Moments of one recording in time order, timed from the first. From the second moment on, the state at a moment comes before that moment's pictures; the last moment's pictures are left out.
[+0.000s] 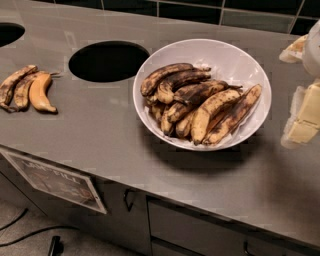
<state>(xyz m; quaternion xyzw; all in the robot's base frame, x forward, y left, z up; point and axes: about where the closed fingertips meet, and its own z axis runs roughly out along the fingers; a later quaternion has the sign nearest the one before) 0.438 -0.217 0.976 -0.60 0.78 -0.03 0.16</state>
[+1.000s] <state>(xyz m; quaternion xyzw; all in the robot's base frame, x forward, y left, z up) 0.455 -0.176 0.991 -0.67 0.73 -0.04 0.14</state>
